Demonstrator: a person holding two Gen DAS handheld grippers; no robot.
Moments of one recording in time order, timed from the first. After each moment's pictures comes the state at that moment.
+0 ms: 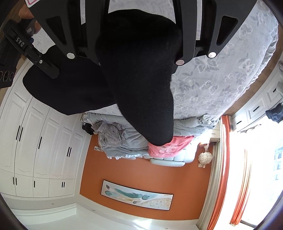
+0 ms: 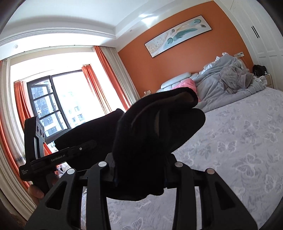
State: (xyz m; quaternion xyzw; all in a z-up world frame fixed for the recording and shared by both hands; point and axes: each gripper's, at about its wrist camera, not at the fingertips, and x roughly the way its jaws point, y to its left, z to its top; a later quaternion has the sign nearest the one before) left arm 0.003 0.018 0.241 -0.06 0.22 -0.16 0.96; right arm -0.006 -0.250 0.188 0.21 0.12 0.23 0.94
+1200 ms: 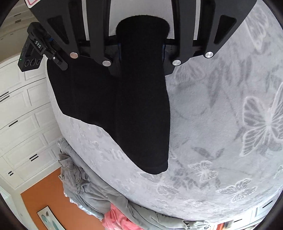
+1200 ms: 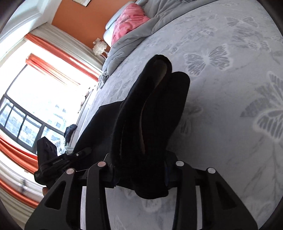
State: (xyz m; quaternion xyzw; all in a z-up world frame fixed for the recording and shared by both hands) left arm 0.274 0.052 -0.060 -0.23 0.51 -0.15 0.82; right arm 0.243 -0.289 -0.085 0.28 0.43 0.17 0.84
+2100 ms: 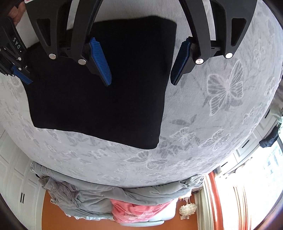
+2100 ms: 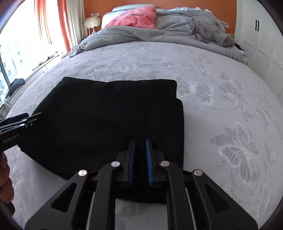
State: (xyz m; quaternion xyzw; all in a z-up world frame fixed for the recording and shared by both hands) left arm 0.245 -0.006 -0.045 0.01 0.43 -0.02 0.90; right arm 0.220 -0.221 -0.043 0.05 0.41 0.03 0.91
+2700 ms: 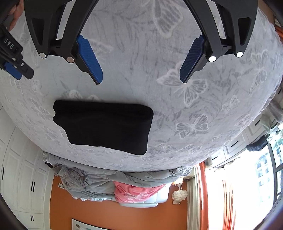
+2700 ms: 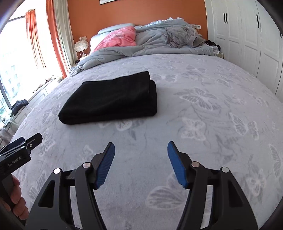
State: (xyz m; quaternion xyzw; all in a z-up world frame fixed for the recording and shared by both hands) left arm 0.039 0.016 -0.033 -0.02 0.36 -0.02 0.93; right arm 0.024 -0.214 -0.047 0.07 0.35 -0.03 0.93
